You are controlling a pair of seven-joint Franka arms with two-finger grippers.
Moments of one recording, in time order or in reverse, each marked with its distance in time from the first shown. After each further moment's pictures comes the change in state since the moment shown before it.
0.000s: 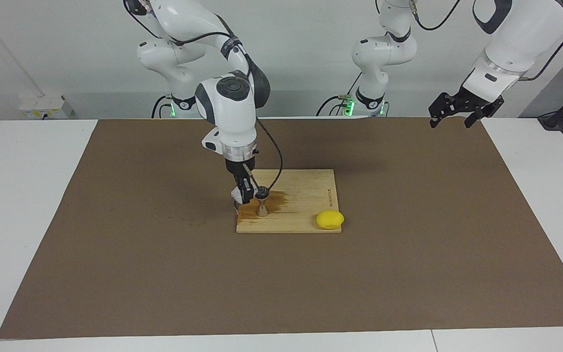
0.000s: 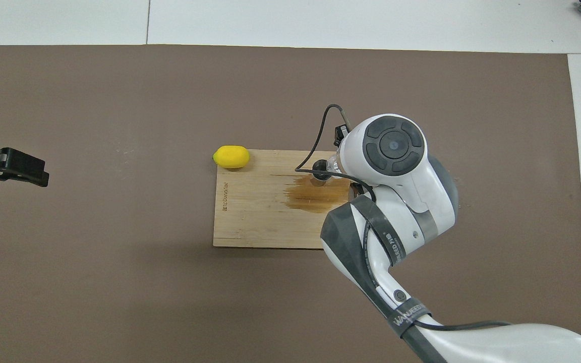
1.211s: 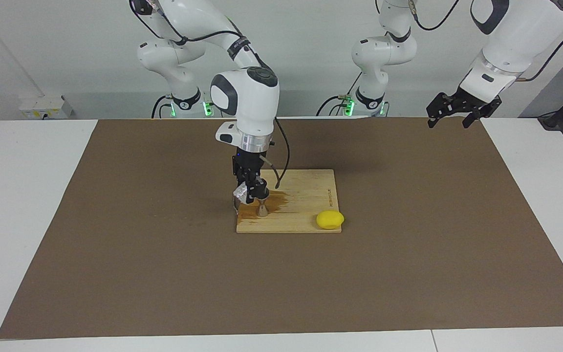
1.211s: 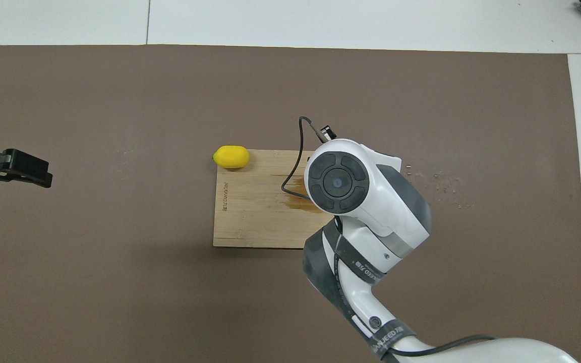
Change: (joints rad) left arm 0.000 -0.001 -0.007 -0.002 -0.001 0.000 0.000; right arm 0.073 -0.001 0.003 0.013 -0.259 0.000 0.000
